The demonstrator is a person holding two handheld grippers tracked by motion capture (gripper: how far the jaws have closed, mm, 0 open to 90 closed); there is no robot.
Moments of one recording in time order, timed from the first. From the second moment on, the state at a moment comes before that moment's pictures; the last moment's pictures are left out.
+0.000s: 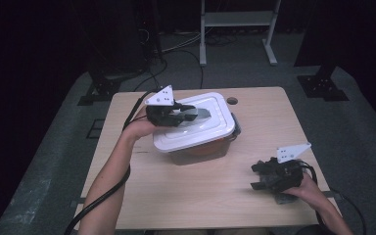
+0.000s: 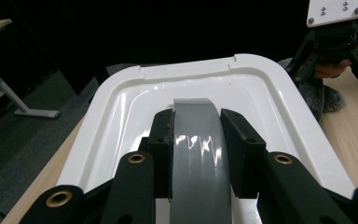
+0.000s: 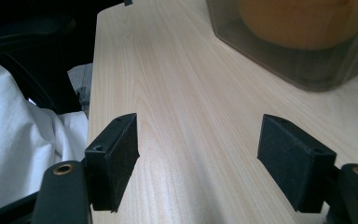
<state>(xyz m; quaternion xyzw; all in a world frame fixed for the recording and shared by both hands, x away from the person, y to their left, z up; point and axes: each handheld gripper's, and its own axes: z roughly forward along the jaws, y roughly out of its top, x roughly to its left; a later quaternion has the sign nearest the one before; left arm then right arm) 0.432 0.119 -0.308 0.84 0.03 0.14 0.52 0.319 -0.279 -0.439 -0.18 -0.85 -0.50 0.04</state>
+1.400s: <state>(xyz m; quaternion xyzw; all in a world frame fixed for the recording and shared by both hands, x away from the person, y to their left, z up) 0.440 0.102 -0.325 0.85 0.03 0.13 0.52 0.312 -0.281 -0.440 -0.18 -0.85 -0.50 0.03</state>
